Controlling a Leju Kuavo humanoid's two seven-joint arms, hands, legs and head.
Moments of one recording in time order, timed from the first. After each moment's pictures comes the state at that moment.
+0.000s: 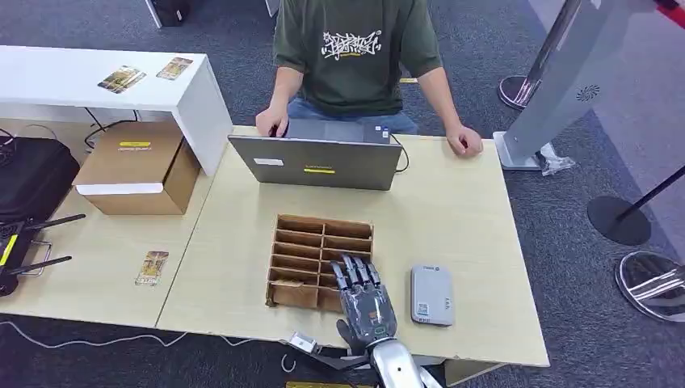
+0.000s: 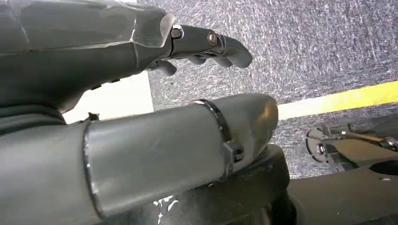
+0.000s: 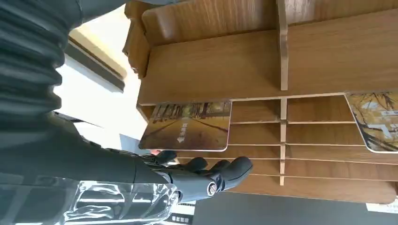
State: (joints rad) left arm -0.10 -0.24 0.84 -0.20 -1.15 0.14 0.20; right arm -0.08 0.13 0.57 -1.16 1.40 -0.29 0.15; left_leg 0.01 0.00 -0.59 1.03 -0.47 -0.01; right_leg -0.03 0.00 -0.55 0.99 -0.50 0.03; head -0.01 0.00
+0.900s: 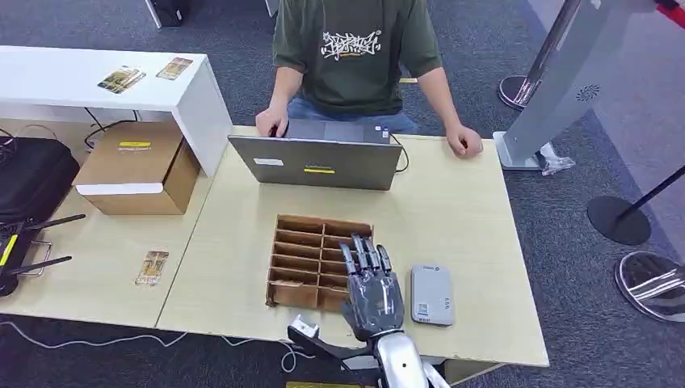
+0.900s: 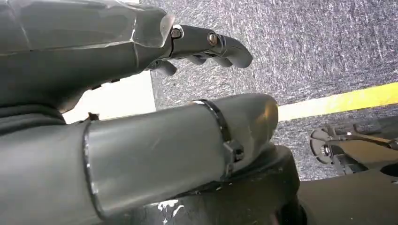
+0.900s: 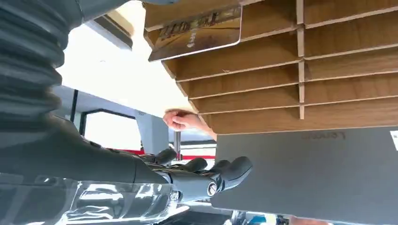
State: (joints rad) left arm -0.10 -0.24 0.84 -0.20 -1.15 0.14 0.21; right arm -0.05 0.14 0.55 -1.32 1.47 -0.25 0.22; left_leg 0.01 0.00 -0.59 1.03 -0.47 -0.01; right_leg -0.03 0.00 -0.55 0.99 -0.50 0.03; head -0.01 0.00
